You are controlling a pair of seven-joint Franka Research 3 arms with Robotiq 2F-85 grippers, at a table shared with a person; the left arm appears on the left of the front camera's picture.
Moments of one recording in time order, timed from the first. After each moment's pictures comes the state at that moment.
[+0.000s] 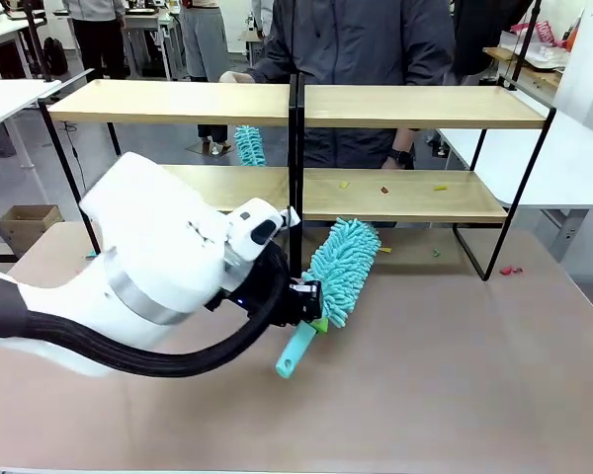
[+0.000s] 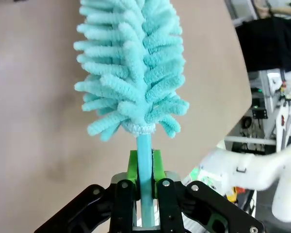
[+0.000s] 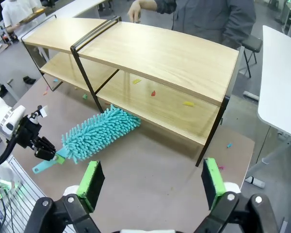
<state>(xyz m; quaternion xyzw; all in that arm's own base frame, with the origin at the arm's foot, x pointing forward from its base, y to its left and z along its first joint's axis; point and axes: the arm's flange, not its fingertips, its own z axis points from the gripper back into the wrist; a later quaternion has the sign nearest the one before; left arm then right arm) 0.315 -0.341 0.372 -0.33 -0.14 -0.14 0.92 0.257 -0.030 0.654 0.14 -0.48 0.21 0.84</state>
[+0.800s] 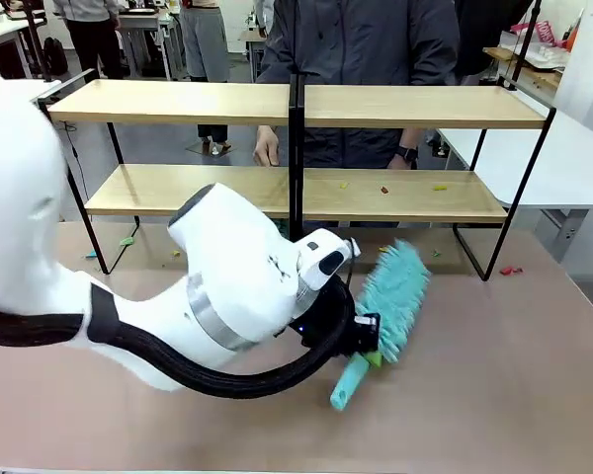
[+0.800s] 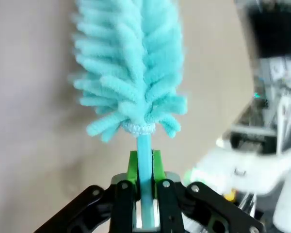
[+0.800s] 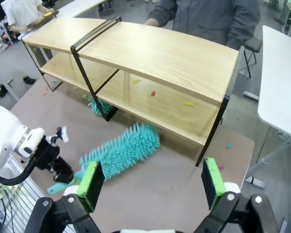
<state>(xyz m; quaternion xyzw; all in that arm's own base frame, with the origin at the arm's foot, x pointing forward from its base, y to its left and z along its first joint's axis) 0.299 -0.418 0.343 -0.34 -0.08 -0.18 0.92 0.257 -0.030 0.654 0.14 -0.48 0.21 0.84</state>
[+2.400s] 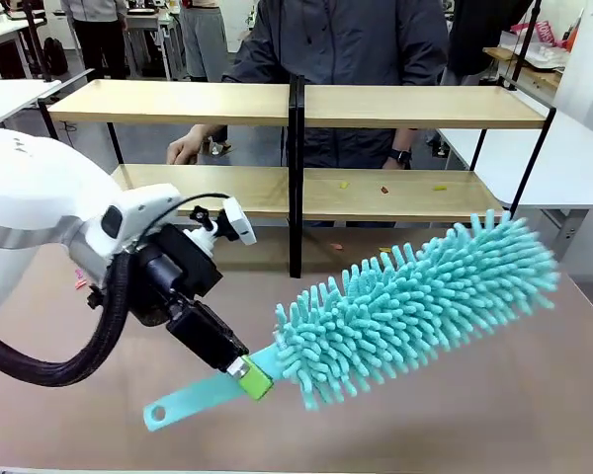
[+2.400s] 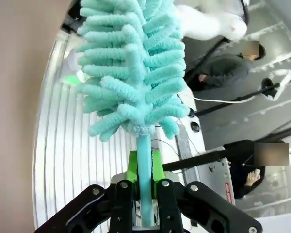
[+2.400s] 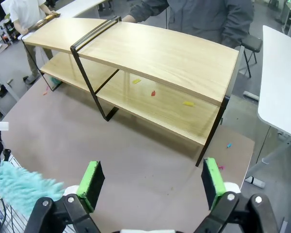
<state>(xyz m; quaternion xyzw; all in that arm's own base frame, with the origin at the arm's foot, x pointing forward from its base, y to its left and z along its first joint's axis) 0.247 -0.257 0.423 -0.56 0.01 -0.47 0.68 0.257 -0.030 0.654 0.14 -0.48 0.21 0.84</state>
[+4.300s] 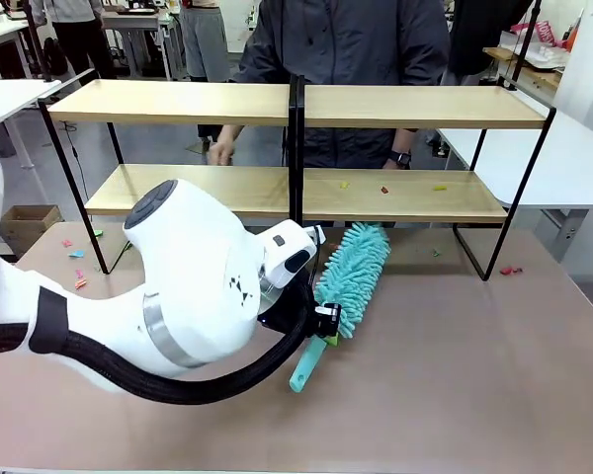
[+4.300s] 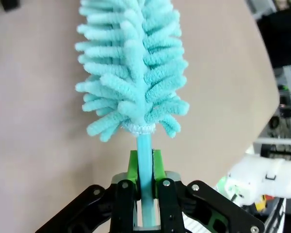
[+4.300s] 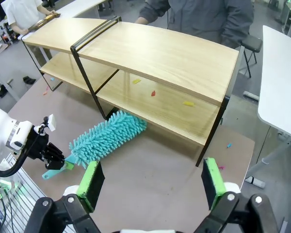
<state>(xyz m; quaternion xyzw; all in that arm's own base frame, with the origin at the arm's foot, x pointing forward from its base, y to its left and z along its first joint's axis) 0.304 -0.371 0.351 -0.27 -0.18 -0.17 0.93 0.257 -0.030 0.654 0.14 -0.48 0.21 0.84</state>
